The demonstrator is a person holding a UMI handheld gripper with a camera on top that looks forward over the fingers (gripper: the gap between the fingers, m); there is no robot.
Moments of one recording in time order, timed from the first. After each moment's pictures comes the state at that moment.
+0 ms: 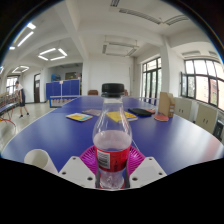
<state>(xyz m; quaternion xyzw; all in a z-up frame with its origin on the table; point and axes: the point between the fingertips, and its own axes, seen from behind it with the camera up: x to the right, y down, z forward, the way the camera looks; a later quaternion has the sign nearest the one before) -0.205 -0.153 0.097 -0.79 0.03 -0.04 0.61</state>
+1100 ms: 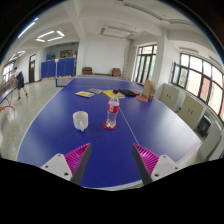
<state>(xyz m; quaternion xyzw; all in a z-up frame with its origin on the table) -0.277 -0.528 0.190 -0.86 0.04 -0.10 0.49</state>
